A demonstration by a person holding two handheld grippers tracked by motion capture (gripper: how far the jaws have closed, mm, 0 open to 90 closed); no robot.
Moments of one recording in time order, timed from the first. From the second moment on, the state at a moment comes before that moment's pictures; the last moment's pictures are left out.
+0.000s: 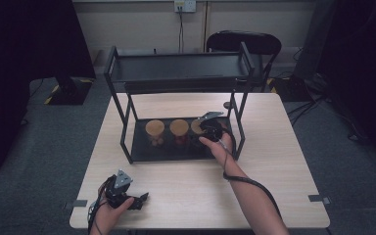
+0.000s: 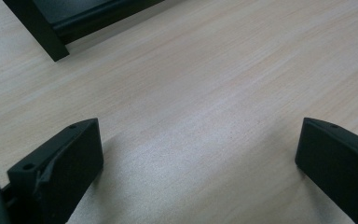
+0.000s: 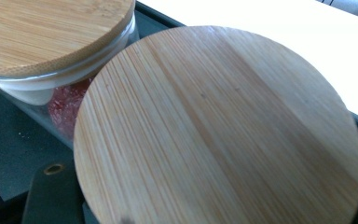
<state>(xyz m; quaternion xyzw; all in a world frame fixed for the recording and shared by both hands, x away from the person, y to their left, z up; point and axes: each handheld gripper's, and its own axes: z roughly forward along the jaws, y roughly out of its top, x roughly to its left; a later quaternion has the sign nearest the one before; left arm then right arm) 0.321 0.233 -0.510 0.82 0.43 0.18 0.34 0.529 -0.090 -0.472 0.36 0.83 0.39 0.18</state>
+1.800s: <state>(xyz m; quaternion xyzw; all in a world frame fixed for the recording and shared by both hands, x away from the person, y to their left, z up) 0.321 0.233 -0.510 0.82 0.43 0.18 0.34 0.538 -0.089 -0.476 0.38 0.81 0.40 0.20</state>
